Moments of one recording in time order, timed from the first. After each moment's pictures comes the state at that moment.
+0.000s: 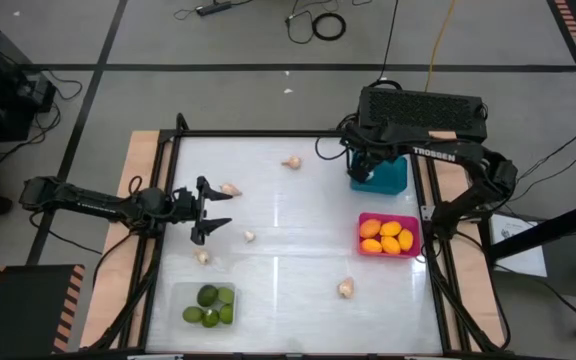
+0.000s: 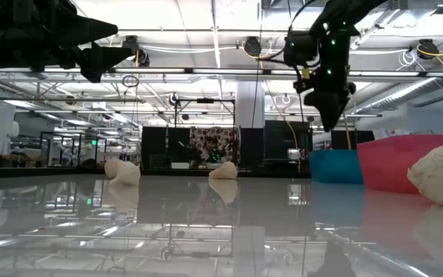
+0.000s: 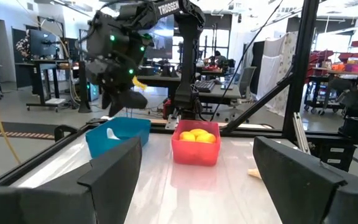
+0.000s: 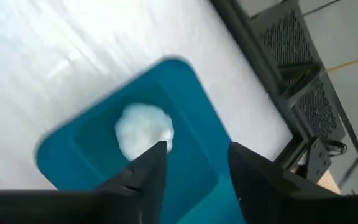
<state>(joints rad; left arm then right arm) -0.06 0.63 0.05 0.72 -0.06 -0.02 -0.53 1.53 1.17 -1.02 0.41 0.15</state>
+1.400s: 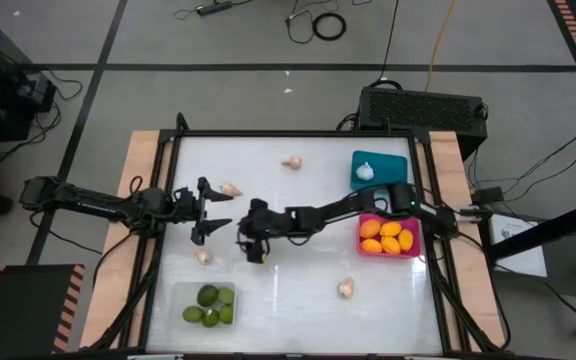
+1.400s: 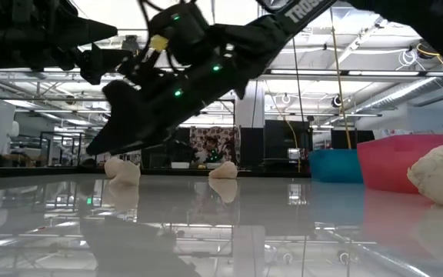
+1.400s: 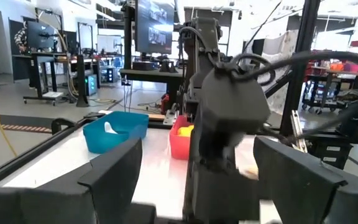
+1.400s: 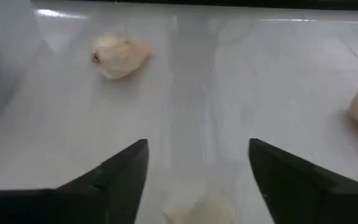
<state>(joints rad) -0.06 0.63 0.05 0.70 -0.06 -0.05 0.05 2.33 1.62 0.17 0.08 0.03</state>
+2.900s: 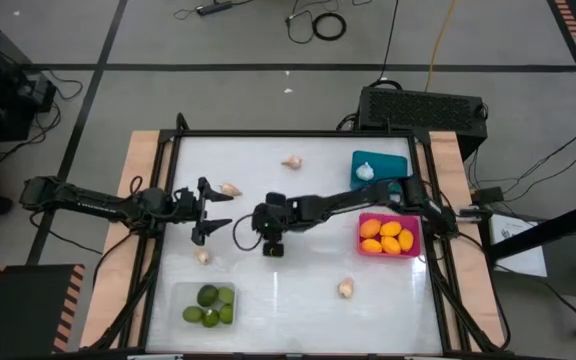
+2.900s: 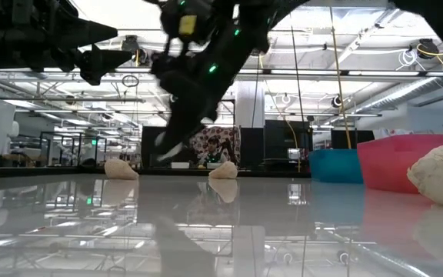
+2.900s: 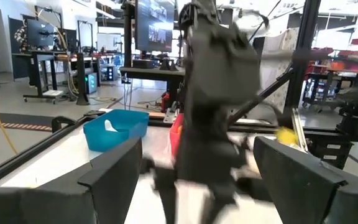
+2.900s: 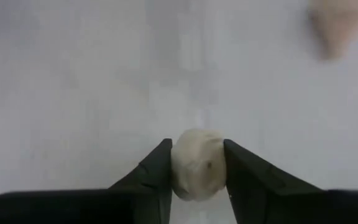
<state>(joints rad) -0.06 0.63 0.05 0.69 -0.06 -0.05 0.04 2.20 1.69 -0.43 0.11 0.03</state>
